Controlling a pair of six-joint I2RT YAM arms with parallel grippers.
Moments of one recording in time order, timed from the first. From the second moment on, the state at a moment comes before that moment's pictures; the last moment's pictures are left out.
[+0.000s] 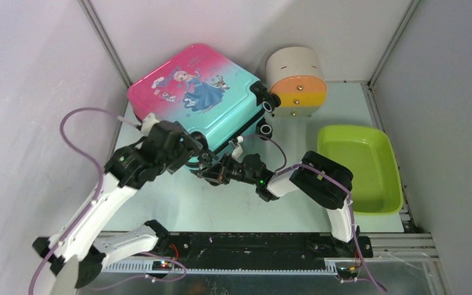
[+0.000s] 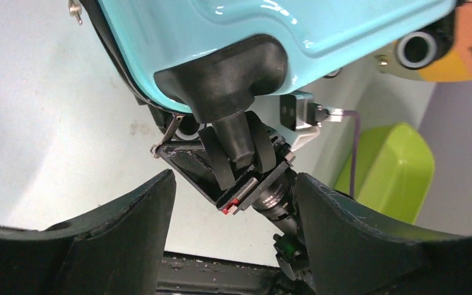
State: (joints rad) left arm -0.66 0.96 1.26 -1.08 -0.38 -1.16; right arm 0.97 2.01 0.84 1.11 -0.28 1.35
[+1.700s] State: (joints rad) left arm -0.69 1.09 1.16 -1.14 -0.51 -1.33; right arm 0.93 1.86 0.78 0.83 -0.19 1.25
